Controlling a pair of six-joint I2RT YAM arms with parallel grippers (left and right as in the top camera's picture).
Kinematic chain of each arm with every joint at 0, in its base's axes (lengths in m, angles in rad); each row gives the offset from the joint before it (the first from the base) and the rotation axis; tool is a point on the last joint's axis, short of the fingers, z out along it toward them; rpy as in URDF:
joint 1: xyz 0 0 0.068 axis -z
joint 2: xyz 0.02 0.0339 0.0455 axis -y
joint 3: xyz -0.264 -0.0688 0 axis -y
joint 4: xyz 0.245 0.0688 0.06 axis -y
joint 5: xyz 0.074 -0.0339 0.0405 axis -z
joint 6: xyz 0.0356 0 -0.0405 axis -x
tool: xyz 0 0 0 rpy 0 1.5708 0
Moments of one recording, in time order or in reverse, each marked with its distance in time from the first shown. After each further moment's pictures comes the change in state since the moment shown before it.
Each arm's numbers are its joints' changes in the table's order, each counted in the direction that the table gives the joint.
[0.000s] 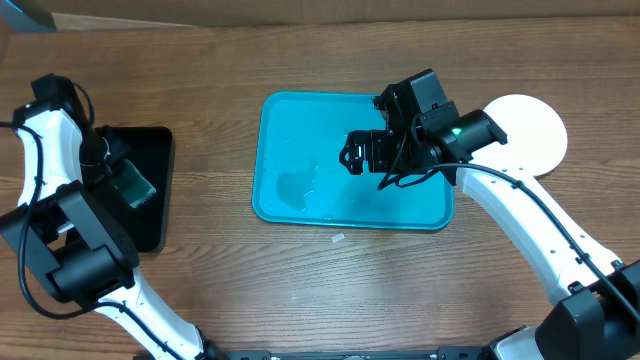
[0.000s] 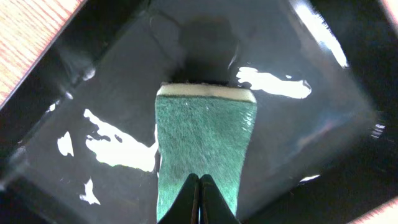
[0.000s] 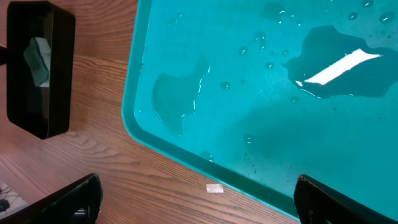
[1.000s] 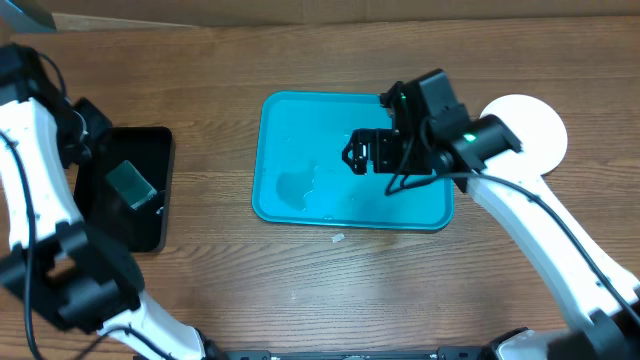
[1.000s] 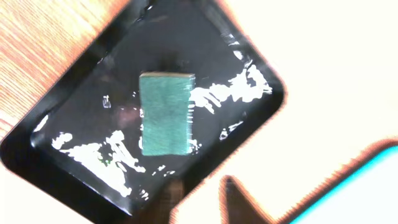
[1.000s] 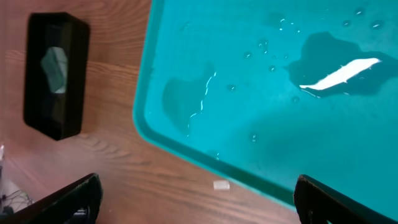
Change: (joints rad) left arm 0.000 0.173 0.213 -0.229 0.125 0.000; right arm 0.000 0.089 0.000 -0.031 0.005 -0.022
